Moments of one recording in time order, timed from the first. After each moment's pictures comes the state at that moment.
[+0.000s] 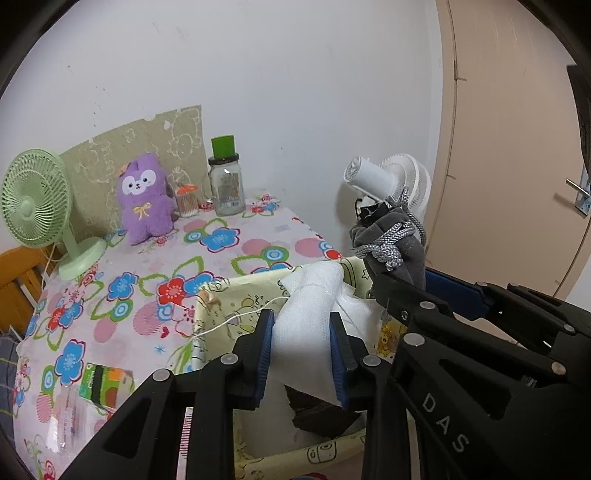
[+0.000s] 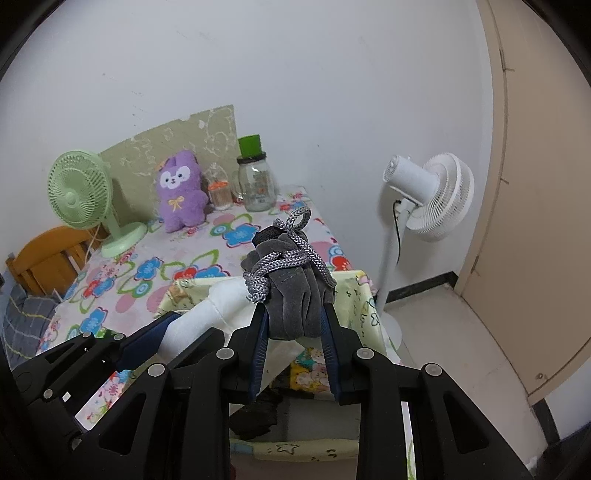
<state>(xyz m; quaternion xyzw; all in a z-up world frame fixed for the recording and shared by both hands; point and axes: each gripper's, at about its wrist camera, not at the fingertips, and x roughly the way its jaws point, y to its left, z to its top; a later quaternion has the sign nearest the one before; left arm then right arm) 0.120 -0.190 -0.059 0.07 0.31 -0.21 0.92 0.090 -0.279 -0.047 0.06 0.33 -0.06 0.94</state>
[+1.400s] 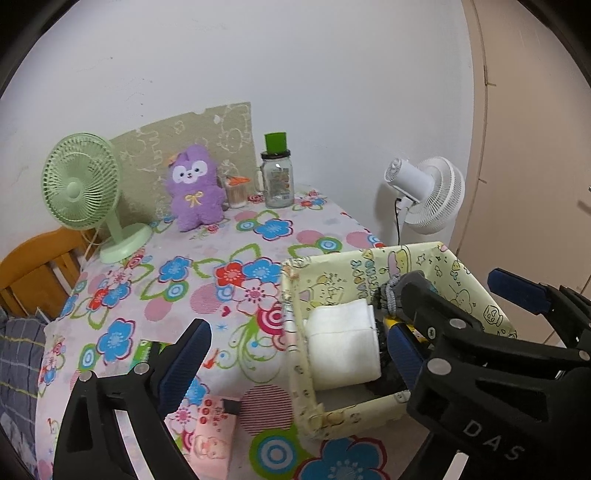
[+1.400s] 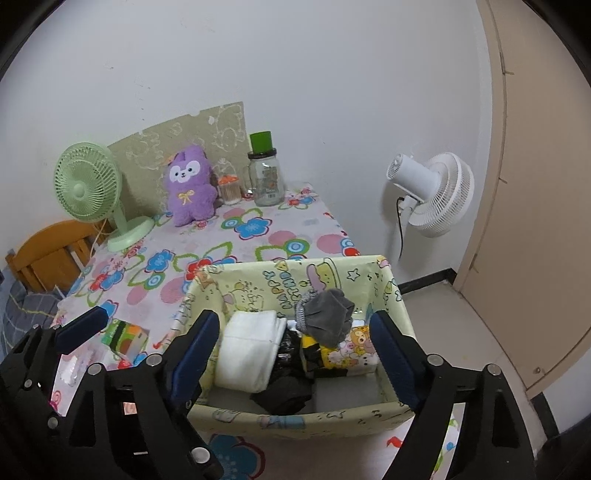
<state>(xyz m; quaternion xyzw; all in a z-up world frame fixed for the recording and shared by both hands) 0.102 -0.129 -0.050 0.07 0.31 -0.14 0.94 0.074 -0.243 -0.040 0.05 0.33 -0.07 0.94</state>
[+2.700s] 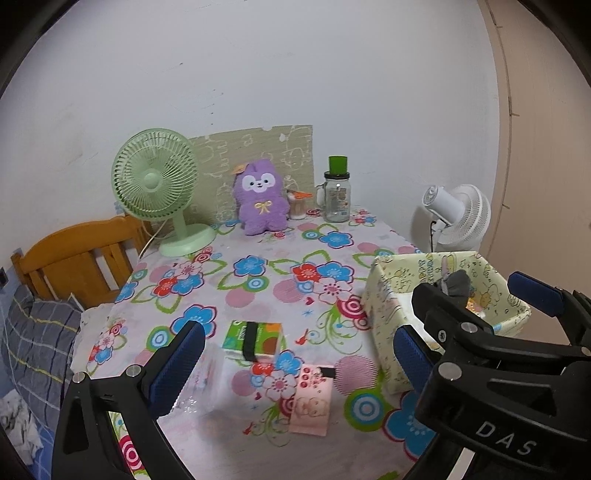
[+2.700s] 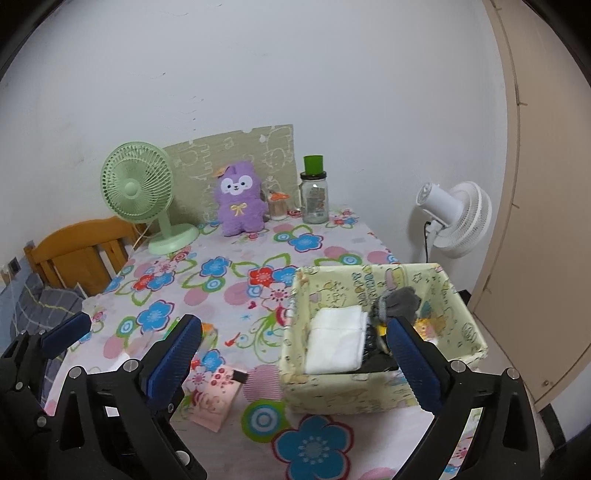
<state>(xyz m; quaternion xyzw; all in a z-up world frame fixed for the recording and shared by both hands) 0.055 -0.023 -0.035 0.05 0.27 -0.09 0.96 0.036 -0.144 -0.021 0.03 0.29 -0.04 0.96</state>
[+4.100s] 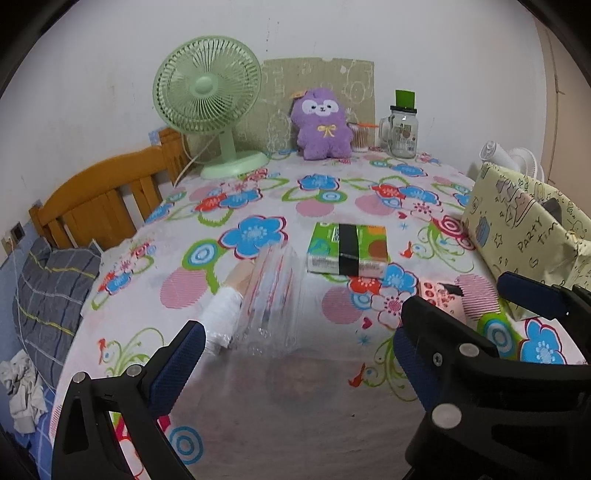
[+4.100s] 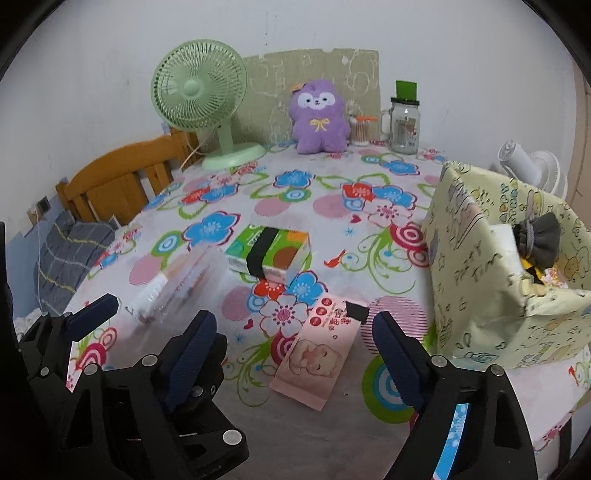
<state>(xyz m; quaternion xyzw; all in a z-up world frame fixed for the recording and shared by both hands) 0.084 0.060 -0.142 0.05 0.34 -0.03 0.94 0.075 -0.050 -0.132 0.01 0.38 0.06 0.92</state>
